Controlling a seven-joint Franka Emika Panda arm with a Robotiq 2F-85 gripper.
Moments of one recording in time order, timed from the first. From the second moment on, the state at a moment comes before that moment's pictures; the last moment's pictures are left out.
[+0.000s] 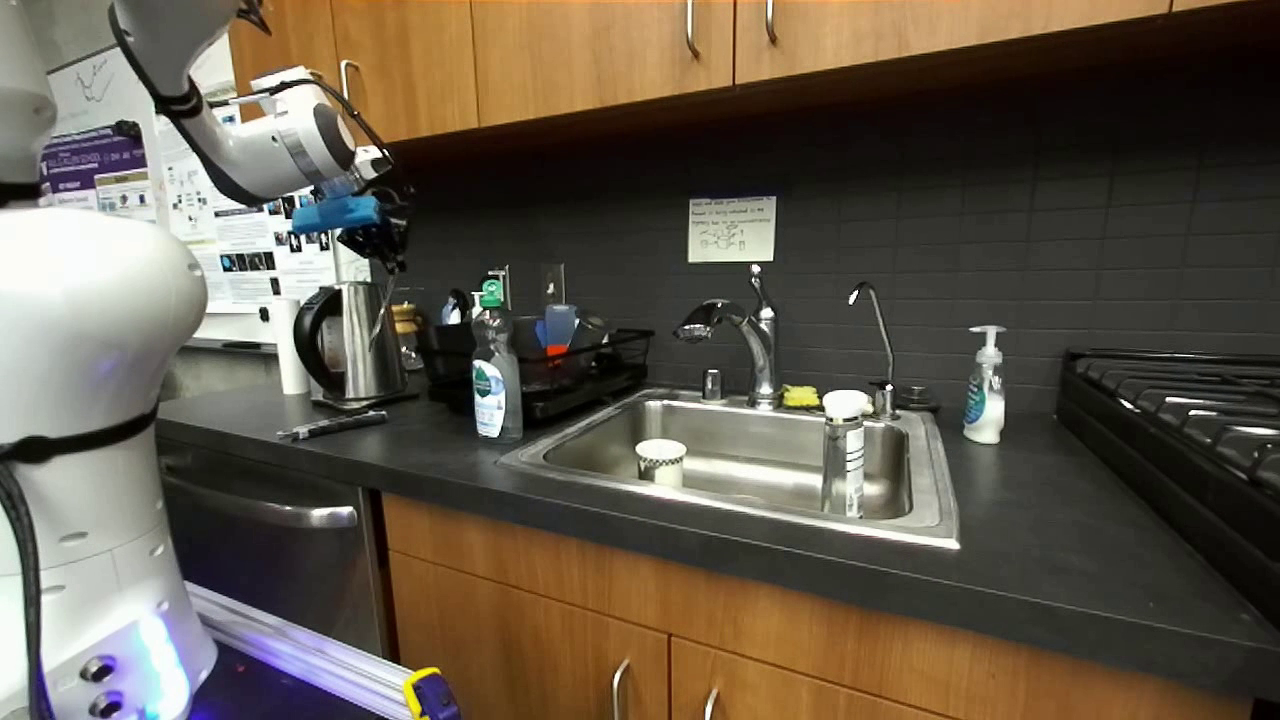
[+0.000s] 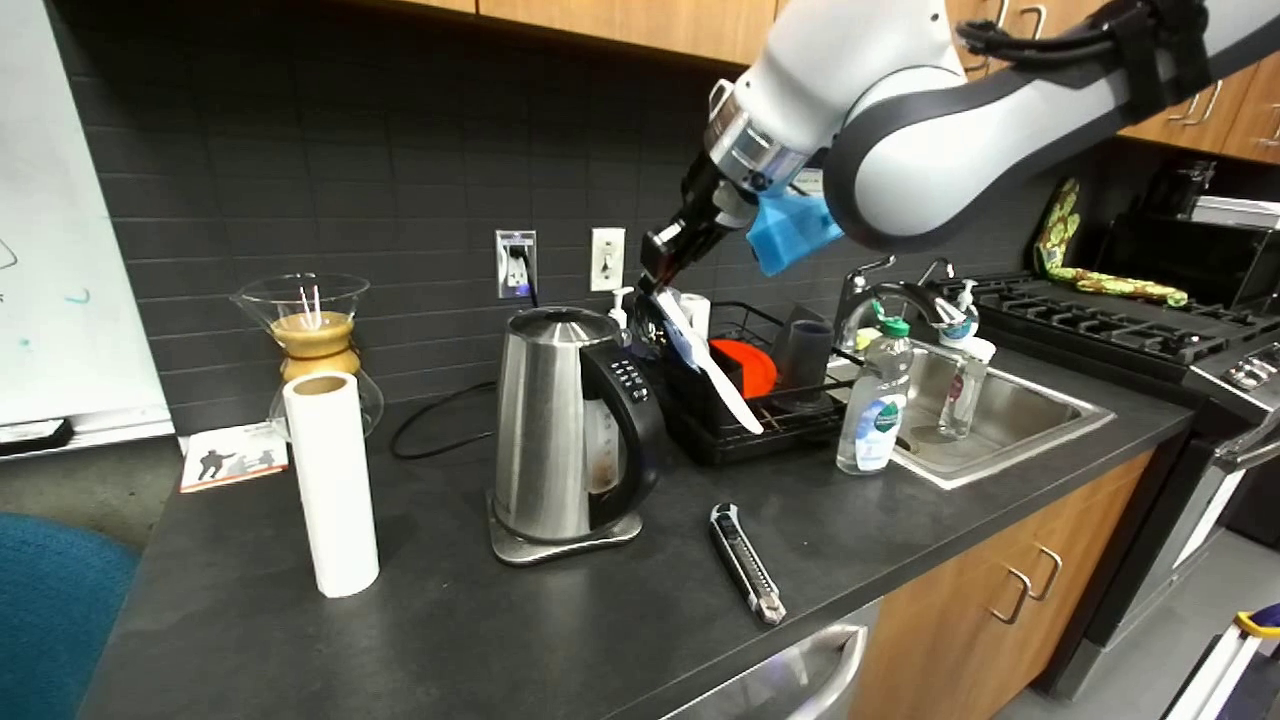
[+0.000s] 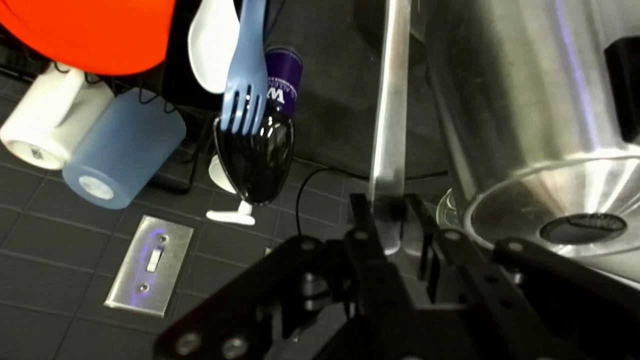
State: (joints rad) arm 0.23 -0.15 0.18 -2.29 -0.40 2.77 0.38
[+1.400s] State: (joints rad) arm 0.22 -0.16 0.24 -2.45 -0.26 2.63 0.38
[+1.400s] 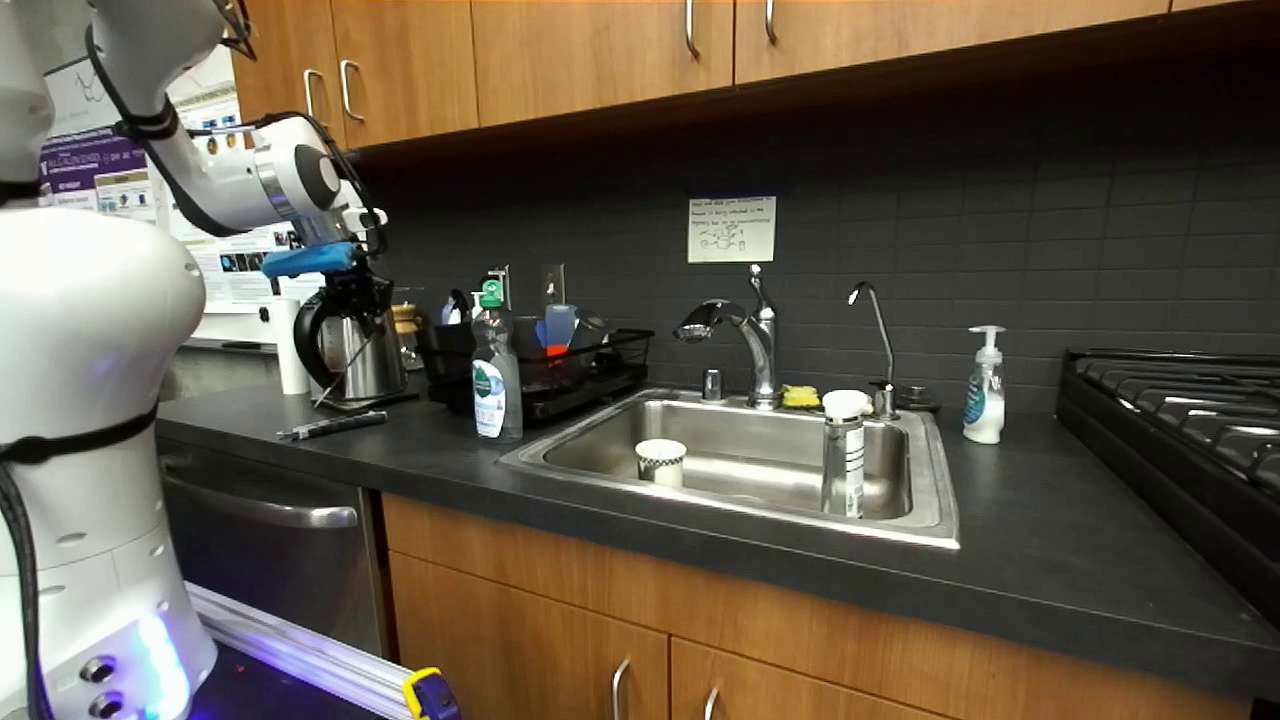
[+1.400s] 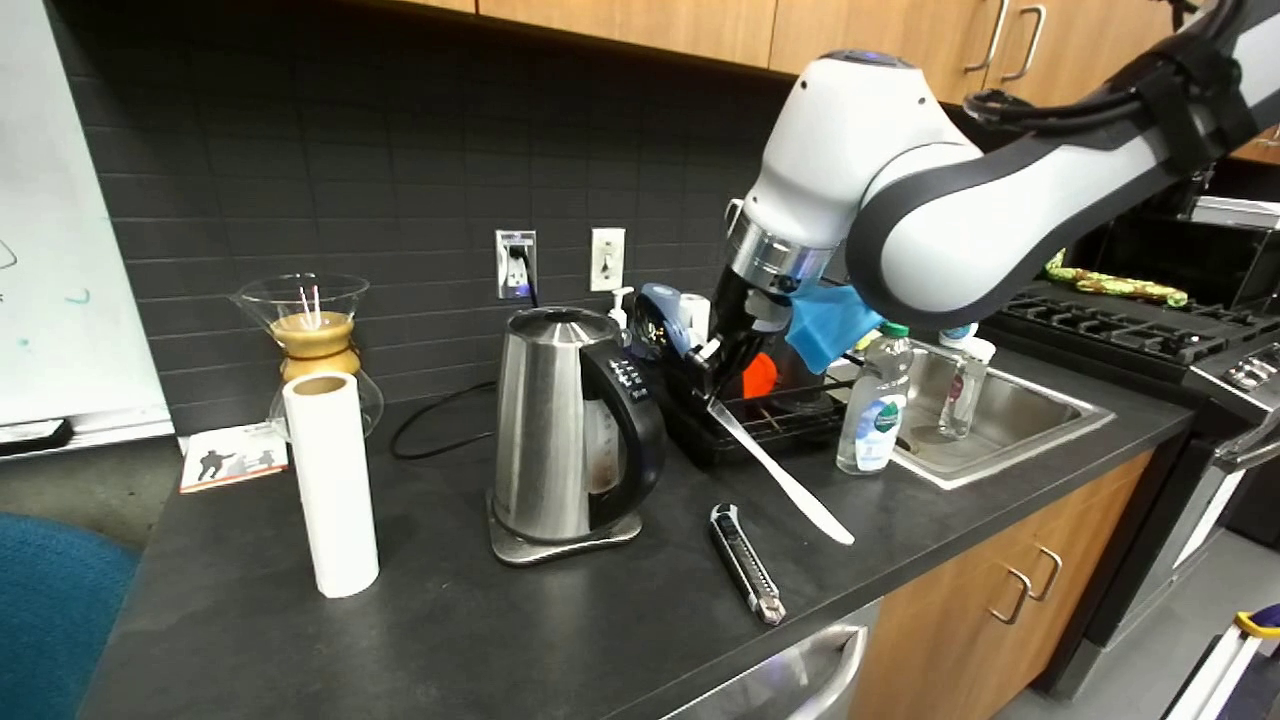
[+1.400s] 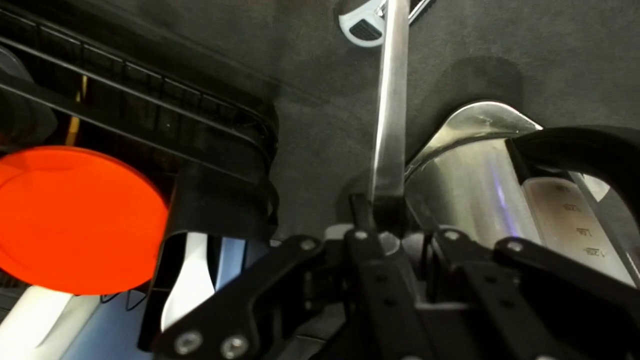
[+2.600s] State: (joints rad) arm 0.22 0.04 0.28 -2.34 -0.33 2.63 0.35
